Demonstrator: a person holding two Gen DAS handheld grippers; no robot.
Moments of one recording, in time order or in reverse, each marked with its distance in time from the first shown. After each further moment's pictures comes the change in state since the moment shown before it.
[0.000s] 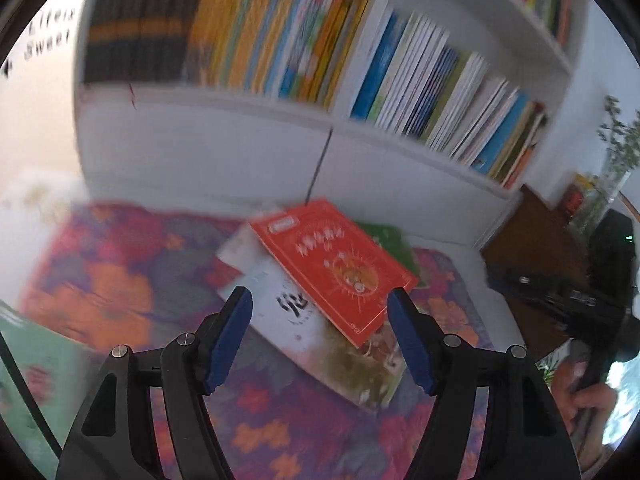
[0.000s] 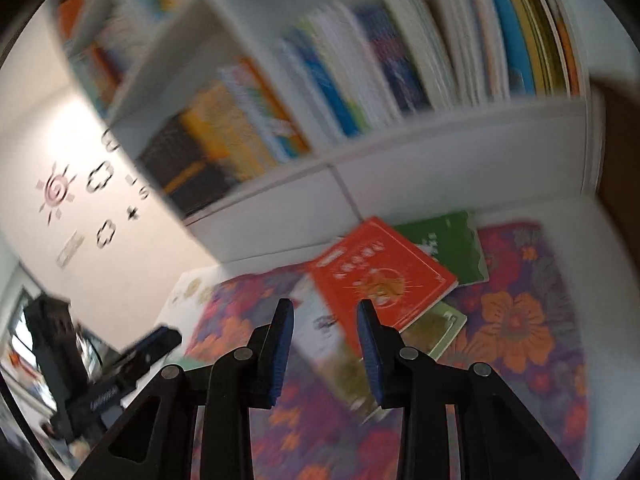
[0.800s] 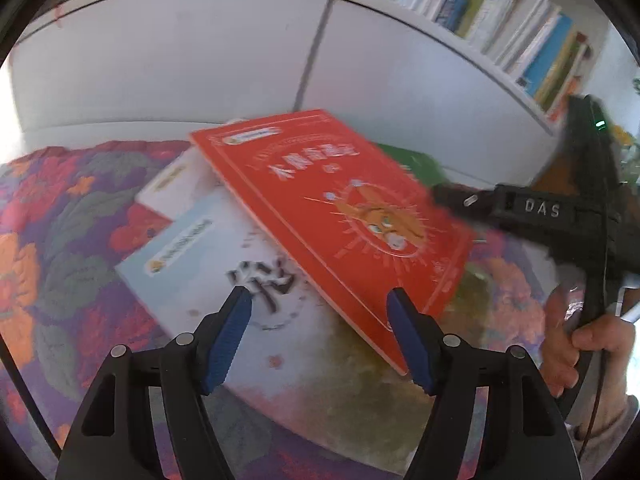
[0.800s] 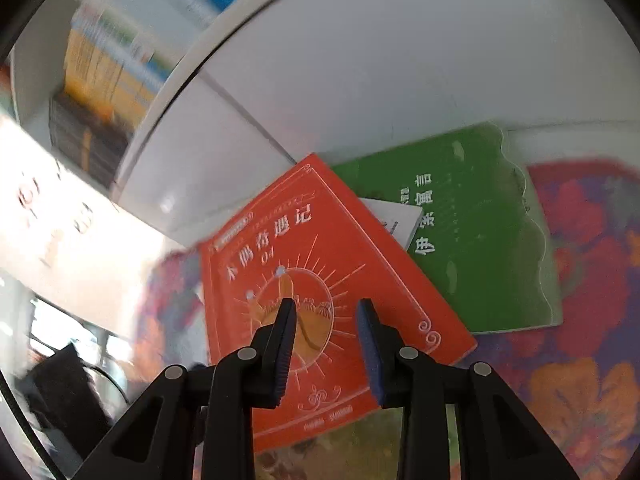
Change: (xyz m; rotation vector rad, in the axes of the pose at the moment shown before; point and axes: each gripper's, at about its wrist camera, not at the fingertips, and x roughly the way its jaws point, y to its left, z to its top) left arm 0.130 0.000 -0.024 0.042 0.162 0.033; right arm 0.162 -0.062 0.033 -0.090 0.195 -0.113
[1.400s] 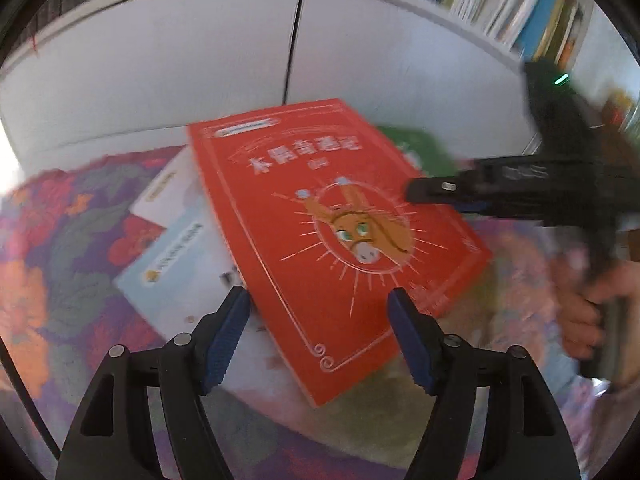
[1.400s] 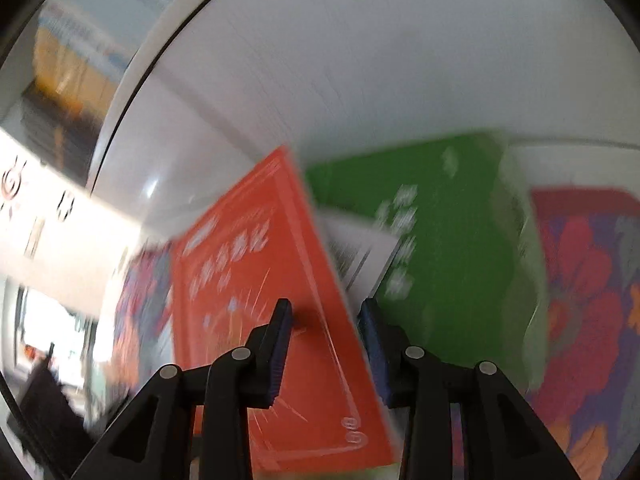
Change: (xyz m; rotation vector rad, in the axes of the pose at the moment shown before) left arm 0.010 -0.015 0.003 0.143 0.073 0.071; right arm 0.030 -0.016 0.015 0.041 0.180 0.102
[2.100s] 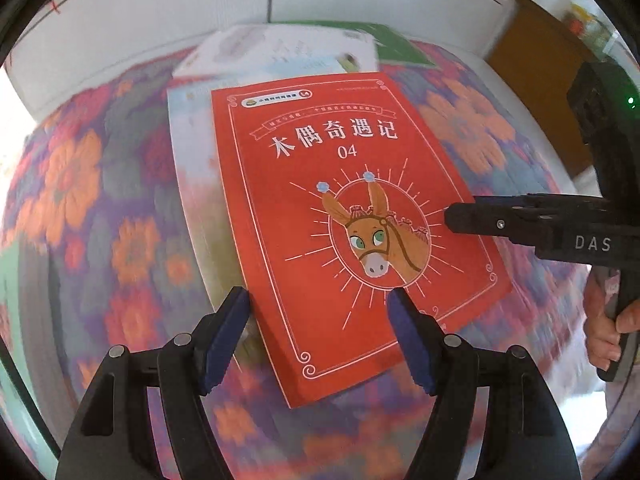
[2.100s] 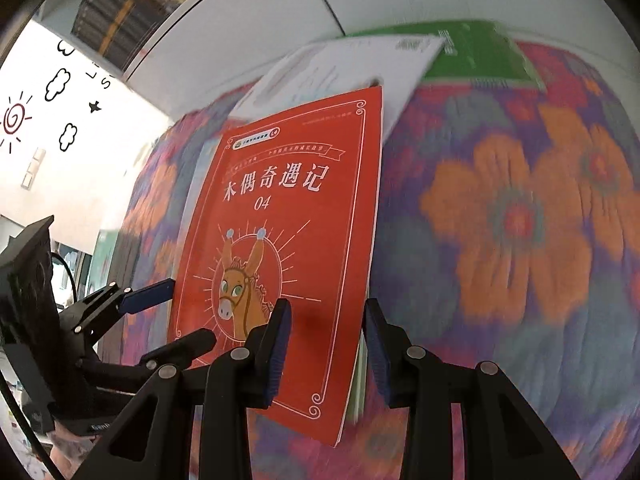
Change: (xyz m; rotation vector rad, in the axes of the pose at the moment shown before) left arm -0.092 0.021 -0.116 0.103 0.256 -0.097; right arm -0.036 0.083 -0.185 -0.020 0.104 -0.045
